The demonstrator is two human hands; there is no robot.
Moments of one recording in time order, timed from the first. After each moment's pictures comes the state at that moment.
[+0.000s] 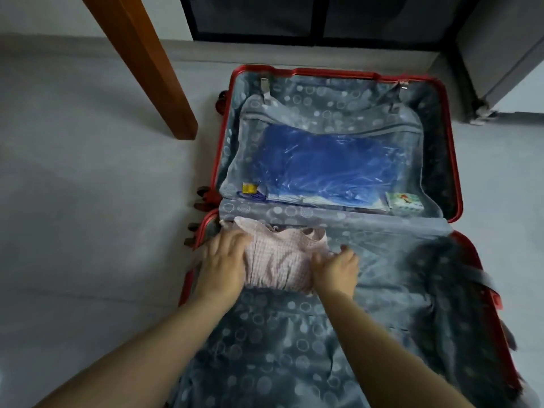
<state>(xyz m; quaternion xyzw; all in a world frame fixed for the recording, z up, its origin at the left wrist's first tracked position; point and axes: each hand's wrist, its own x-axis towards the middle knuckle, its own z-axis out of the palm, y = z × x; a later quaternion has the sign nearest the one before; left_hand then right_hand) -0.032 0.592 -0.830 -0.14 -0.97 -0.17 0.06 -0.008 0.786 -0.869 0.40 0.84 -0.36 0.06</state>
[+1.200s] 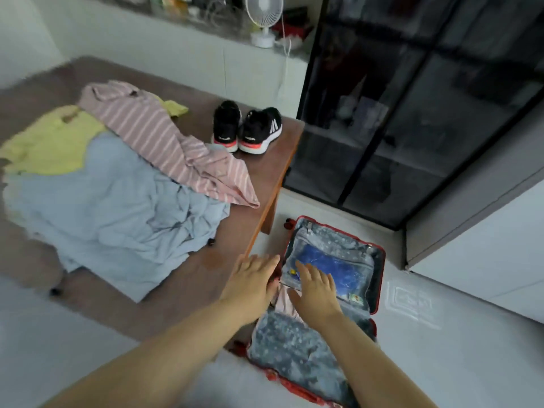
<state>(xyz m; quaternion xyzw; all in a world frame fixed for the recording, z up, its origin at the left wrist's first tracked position) 0.120 0.501 -0.156 -0.10 -0.97 -0.15 -0.15 0.117 0.661 -0.170 -0.06 0.97 -0.13 0.20</state>
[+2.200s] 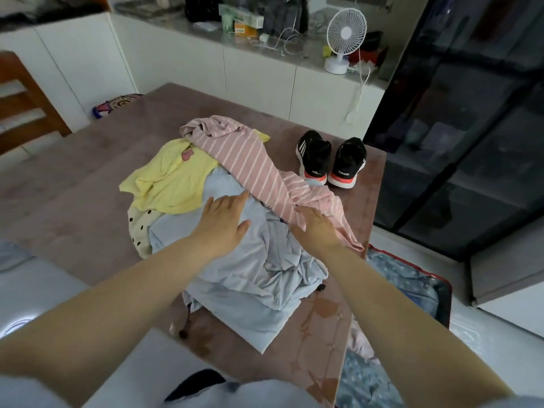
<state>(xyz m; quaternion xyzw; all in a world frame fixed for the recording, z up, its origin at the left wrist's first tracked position) 0.047 0.159 -0.052 -0.01 -0.99 -0.12 0.00 -0.009 0.362 -0.078 -0.12 0.95 -0.26 0.10</state>
